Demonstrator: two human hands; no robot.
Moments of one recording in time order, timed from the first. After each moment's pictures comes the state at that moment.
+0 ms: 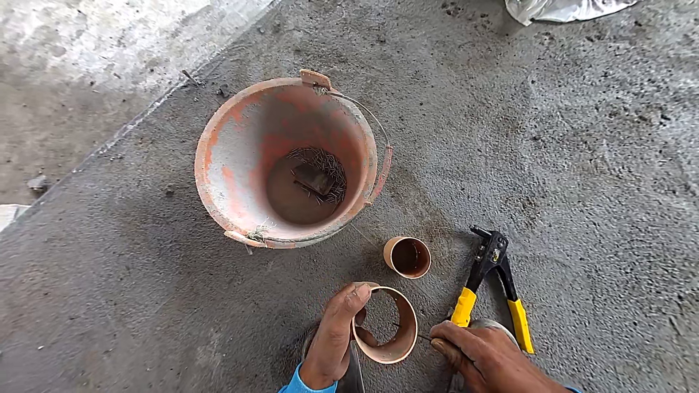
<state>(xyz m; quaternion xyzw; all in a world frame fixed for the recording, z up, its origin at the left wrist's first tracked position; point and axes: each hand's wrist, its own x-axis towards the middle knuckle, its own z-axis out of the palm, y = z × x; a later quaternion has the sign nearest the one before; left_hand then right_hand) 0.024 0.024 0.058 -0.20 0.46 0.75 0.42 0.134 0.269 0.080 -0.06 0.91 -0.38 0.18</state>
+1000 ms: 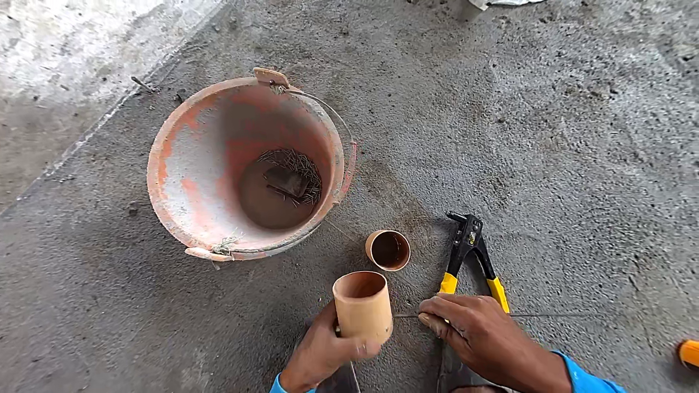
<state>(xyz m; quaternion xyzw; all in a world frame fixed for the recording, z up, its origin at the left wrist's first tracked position) 0.039 0.006 0.037 -0.02 0.58 0.67 0.47 0.131 0.281 0.068 -0.05 0.94 -0.33 0.08</state>
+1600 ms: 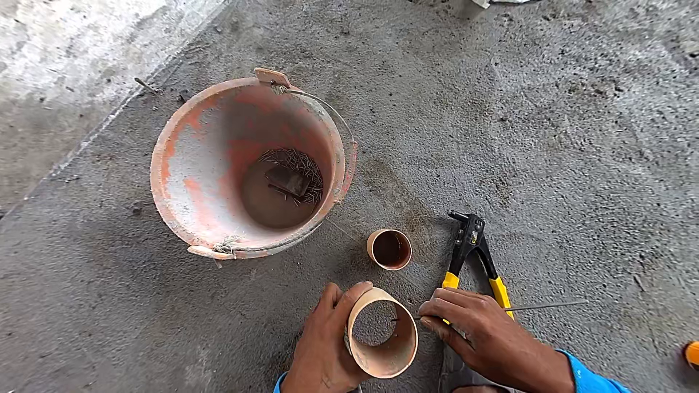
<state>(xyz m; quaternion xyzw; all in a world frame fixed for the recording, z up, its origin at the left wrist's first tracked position) 0.032 0.010 0.045 0.27 0.83 0.44 0.21 0.130 0.286 0.066 -0.09 0.93 -0.35 0.07</state>
